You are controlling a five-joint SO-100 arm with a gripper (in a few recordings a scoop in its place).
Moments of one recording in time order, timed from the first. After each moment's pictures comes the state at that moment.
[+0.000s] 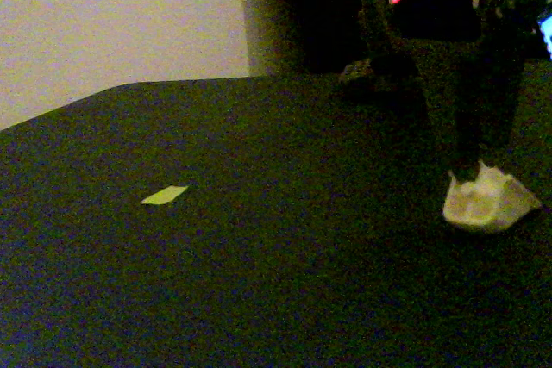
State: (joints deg) arm -38.4 36.2 33.4 97.3 40.7
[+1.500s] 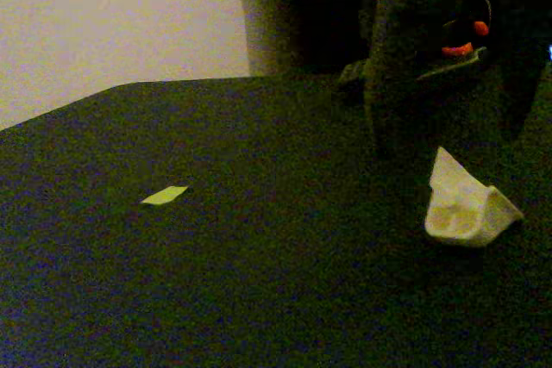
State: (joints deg) arm -38.7 40.4 34.1 97.3 82.8
